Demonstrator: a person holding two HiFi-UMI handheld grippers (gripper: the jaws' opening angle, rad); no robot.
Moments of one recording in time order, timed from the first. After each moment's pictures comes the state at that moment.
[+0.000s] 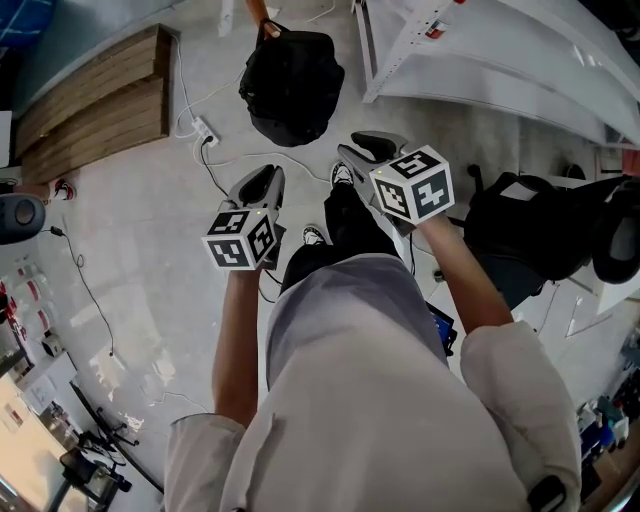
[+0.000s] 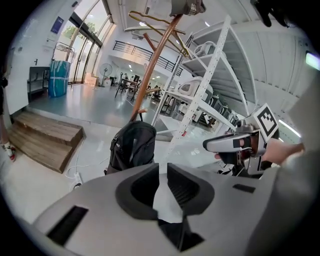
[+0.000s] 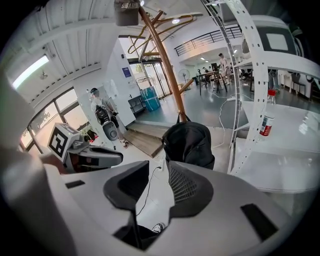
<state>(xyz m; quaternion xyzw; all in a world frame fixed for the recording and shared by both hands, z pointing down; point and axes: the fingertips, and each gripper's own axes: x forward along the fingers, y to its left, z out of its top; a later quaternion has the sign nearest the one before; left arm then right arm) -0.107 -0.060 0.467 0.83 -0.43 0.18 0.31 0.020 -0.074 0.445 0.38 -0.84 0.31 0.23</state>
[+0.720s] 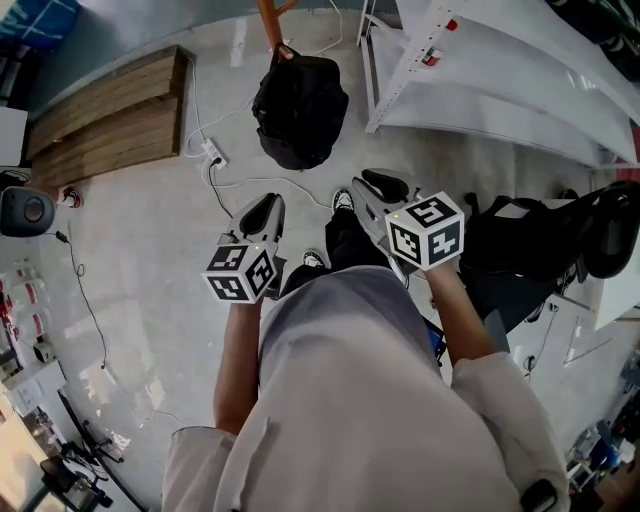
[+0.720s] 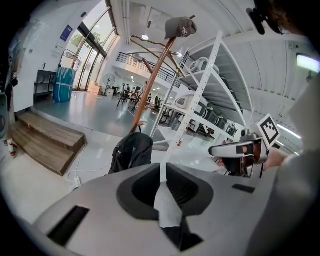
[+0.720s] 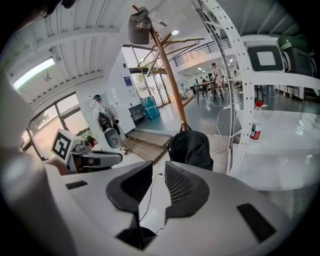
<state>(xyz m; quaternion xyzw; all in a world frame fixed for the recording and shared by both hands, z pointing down) -0.122 -0.006 0.415 0.84 -0.45 0.13 0.28 0.024 -0.010 0.390 0.41 -0.85 0.28 0.19</state>
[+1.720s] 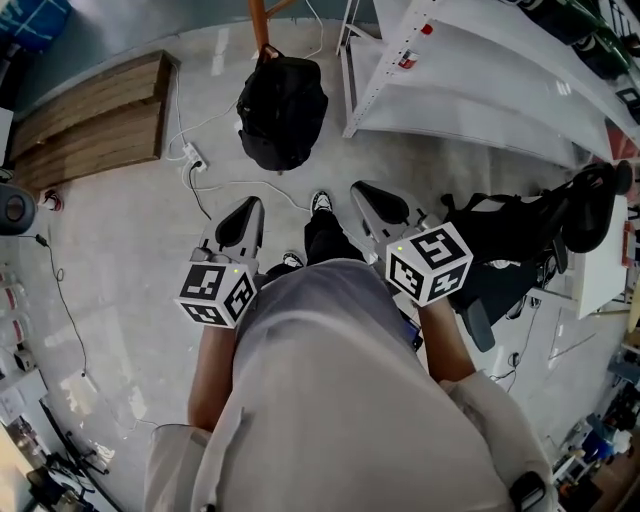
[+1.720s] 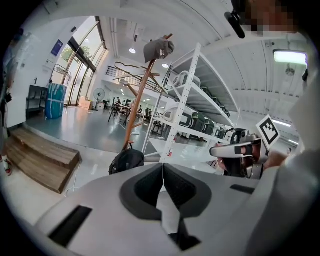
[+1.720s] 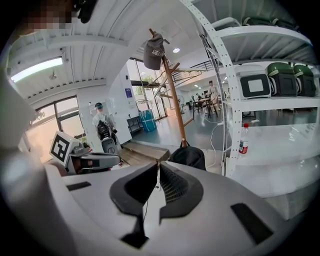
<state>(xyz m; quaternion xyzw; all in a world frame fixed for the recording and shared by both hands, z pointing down) -0.126 0.037 0.328 0.87 -0.43 0.09 0.21 0.024 0.048 0.306 0.46 -0.85 0.22 0.13</state>
